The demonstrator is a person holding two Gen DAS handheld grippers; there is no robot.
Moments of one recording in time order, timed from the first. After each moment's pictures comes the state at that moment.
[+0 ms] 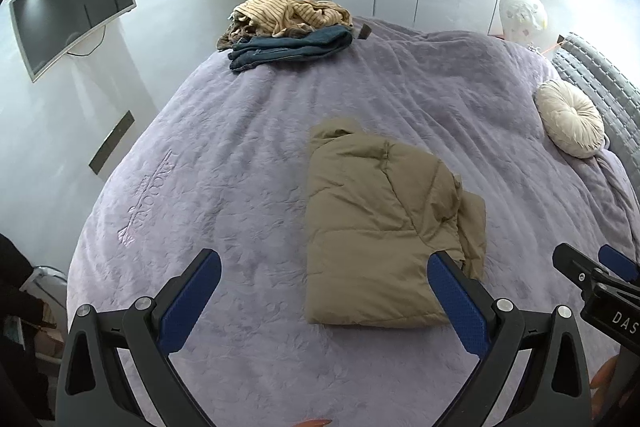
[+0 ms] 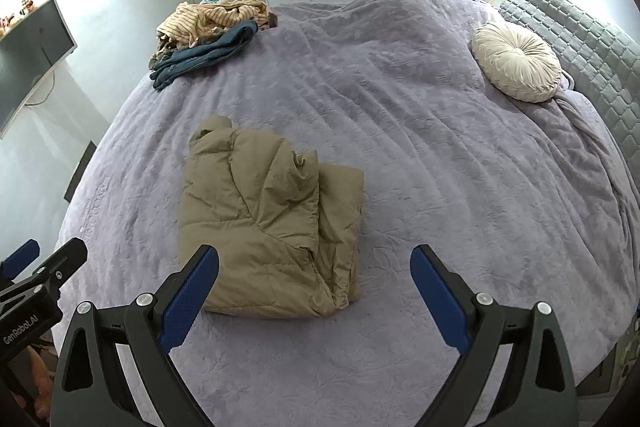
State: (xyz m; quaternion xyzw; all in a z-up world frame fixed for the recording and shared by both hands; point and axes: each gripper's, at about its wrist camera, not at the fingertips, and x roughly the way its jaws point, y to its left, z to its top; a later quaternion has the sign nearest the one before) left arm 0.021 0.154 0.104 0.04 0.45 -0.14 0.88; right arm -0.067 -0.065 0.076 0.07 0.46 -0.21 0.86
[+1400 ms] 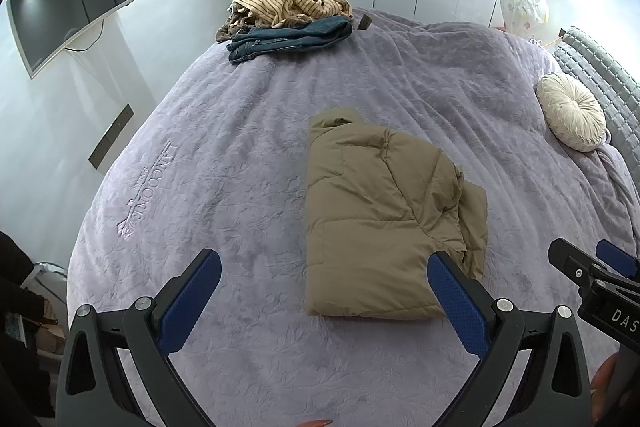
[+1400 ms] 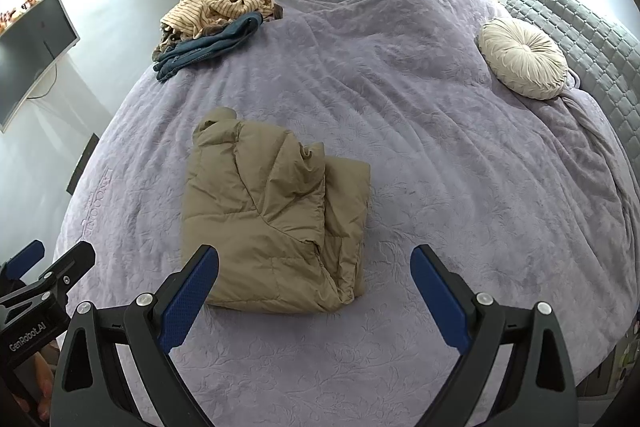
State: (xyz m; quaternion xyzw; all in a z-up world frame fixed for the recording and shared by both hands) left arm 0.015 0.151 0.100 0.04 0.46 -0.14 0.87; right arm -0.068 -0.061 0.070 0.07 0.47 -0.20 0.85
